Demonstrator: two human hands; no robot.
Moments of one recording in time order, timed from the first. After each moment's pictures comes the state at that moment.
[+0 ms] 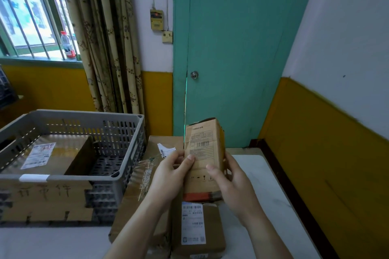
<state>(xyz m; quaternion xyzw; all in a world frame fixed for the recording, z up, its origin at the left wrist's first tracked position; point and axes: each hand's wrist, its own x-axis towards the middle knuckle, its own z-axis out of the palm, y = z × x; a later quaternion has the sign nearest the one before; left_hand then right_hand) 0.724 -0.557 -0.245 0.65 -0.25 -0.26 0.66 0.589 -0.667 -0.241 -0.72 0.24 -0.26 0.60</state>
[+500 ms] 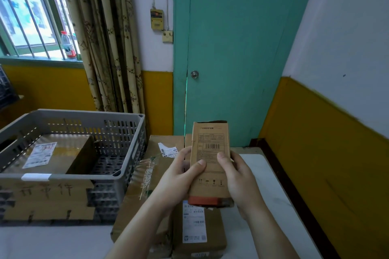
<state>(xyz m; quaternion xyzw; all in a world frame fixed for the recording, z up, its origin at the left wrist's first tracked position) 0.716 -0.554 -0.244 0.58 -0.29 -0.38 0.66 0.594 -0.672 -0.233 -0.67 0.29 -0.29 0.62</state>
